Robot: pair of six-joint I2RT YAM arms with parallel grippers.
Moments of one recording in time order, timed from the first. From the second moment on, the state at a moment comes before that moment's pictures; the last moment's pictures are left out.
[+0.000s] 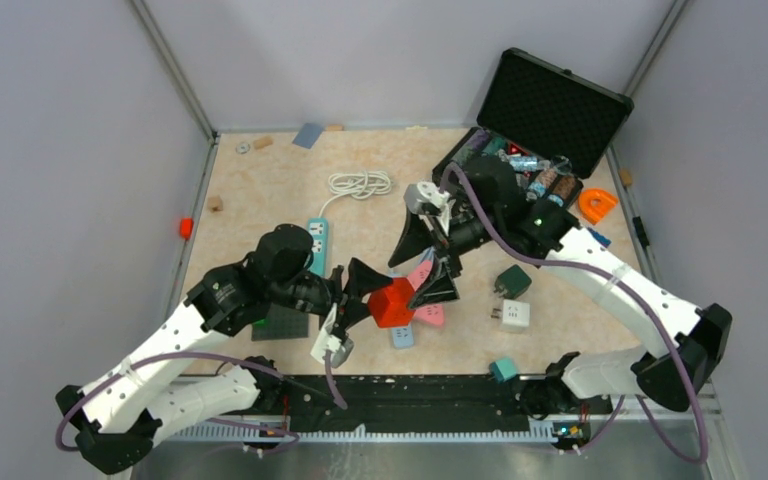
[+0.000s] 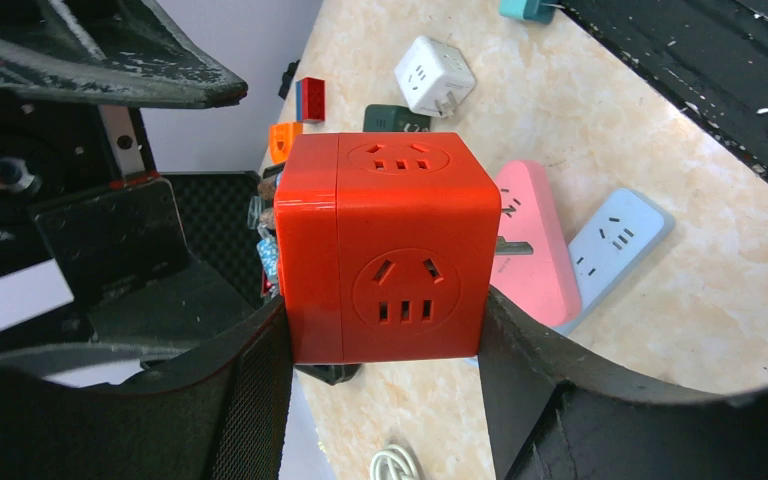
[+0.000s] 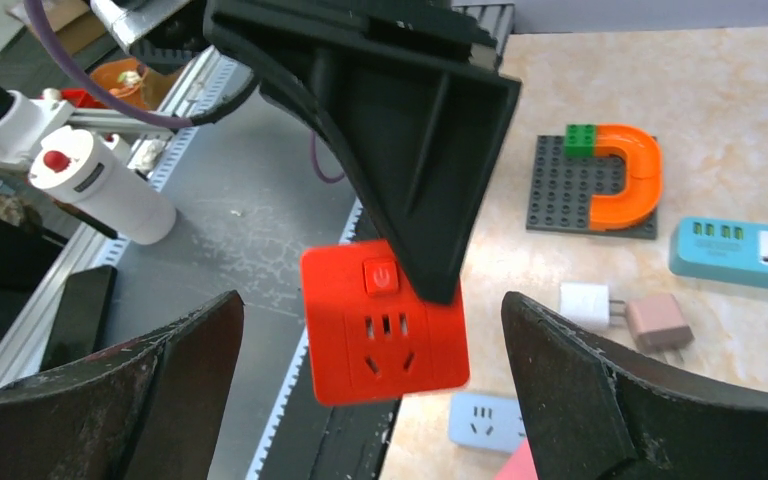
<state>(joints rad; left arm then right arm) -0.83 0.85 1.04 -0.79 0.74 1.48 0.75 1.27 1.28 -0.49 -1.15 -0.20</state>
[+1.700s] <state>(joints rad) -0.87 0.54 0.50 -0.16 0.08 -0.18 0.77 1.16 1.00 -0.57 -0.64 -0.22</state>
